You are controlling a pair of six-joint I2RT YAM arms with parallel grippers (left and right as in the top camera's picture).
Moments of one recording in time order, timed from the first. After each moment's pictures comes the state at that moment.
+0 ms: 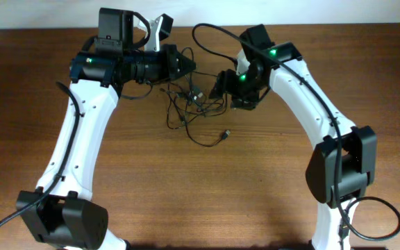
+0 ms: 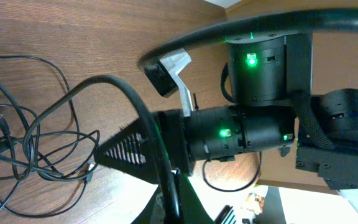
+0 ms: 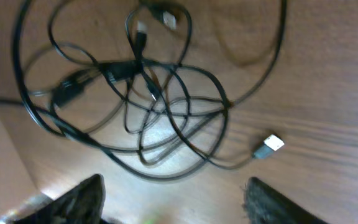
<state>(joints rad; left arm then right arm) -0.15 1.73 1.75 -0.85 0.81 -0.36 0.35 2.10 1.88 -1.06 -0.50 0.57</state>
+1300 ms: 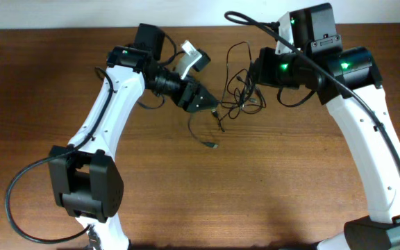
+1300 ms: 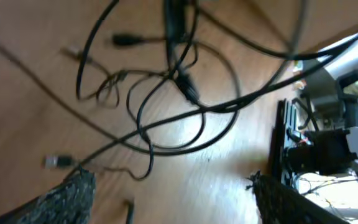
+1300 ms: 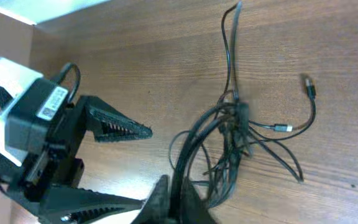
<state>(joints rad) -0.22 1.95 1.77 -1.06 0.95 0.51 0.30 1.68 1.88 -1.08 -0.32 0.46</state>
